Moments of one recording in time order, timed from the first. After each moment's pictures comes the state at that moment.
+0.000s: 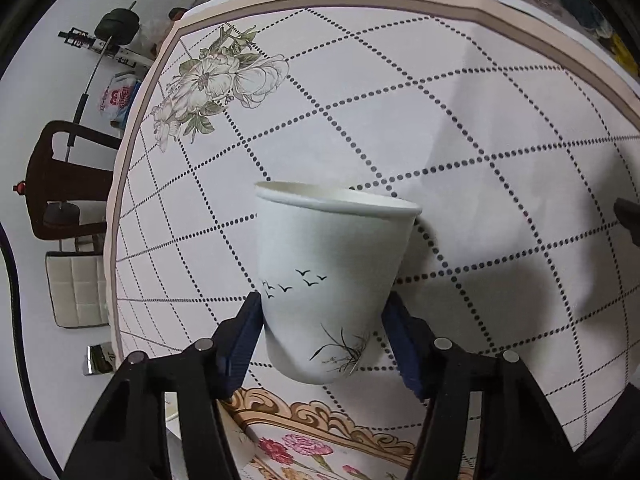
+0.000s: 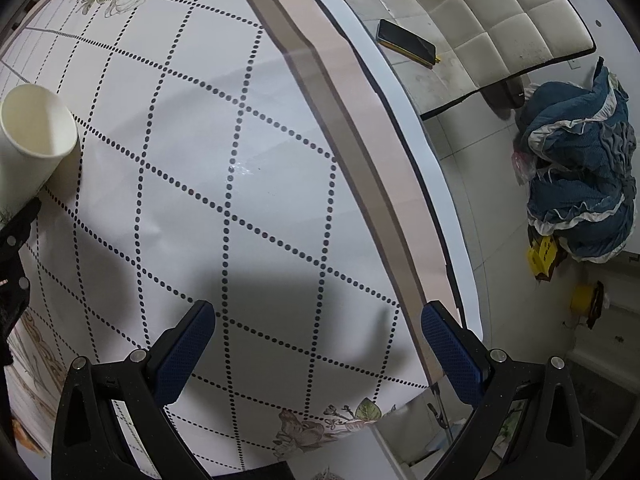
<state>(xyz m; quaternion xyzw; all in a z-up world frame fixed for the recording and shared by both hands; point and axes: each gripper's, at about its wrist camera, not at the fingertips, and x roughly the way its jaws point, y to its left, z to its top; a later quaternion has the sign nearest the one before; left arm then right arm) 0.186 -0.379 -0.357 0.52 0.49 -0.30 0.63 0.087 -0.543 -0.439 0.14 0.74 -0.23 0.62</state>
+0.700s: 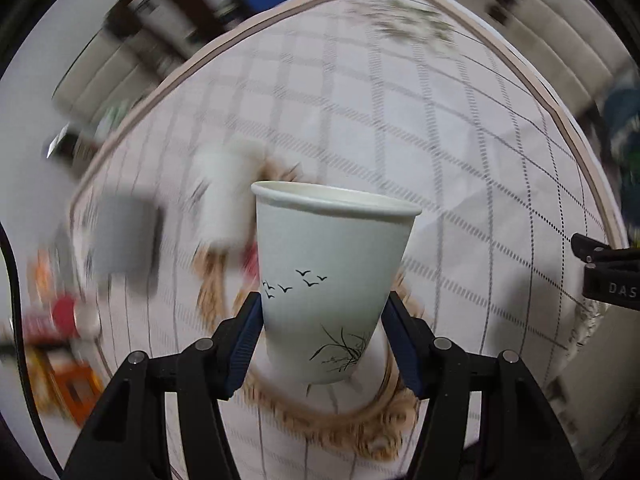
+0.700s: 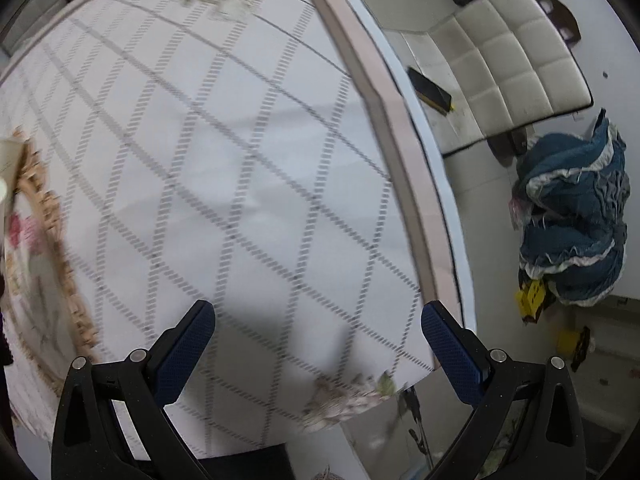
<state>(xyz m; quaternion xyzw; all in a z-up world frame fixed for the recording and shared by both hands) 0.154 -0.201 -0.270 0.23 0.62 -0.14 0.73 0.089 -0.450 -0.374 0.07 0.71 -0.20 0.67</state>
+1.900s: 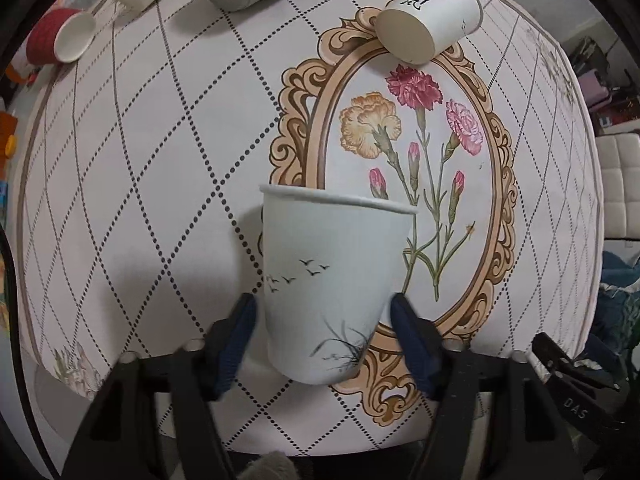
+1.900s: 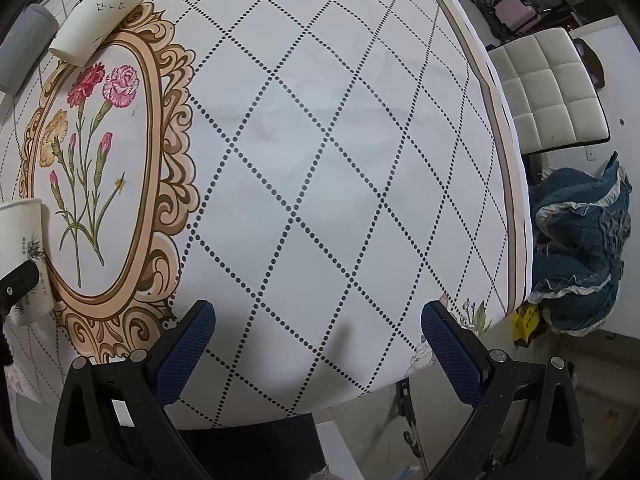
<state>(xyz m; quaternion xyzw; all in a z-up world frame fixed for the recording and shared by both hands) 0.093 -0.062 -0.353 -0.05 0.71 -0.04 0.70 0.050 -0.294 -0.392 0.01 0.72 -0.16 0.68</state>
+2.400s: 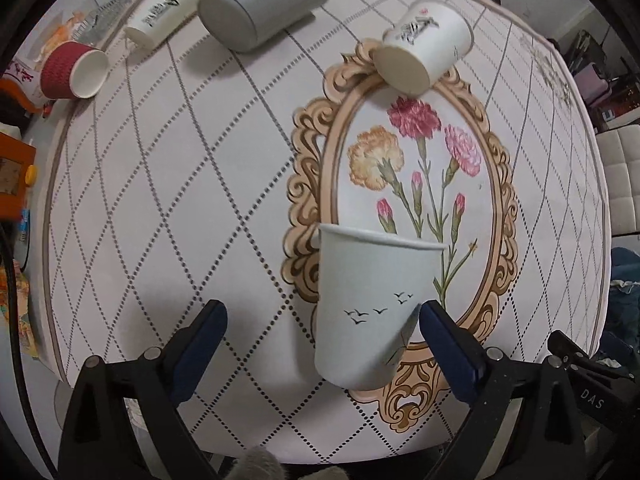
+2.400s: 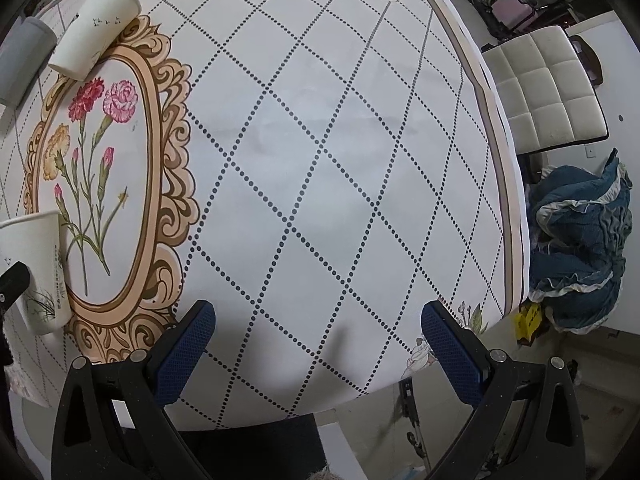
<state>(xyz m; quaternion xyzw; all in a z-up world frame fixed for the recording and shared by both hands) 0.103 -0.058 -0.328 -0.02 0.68 -0.02 0.73 0.053 -0.299 -0.387 0.01 0.71 -0.16 0.68</state>
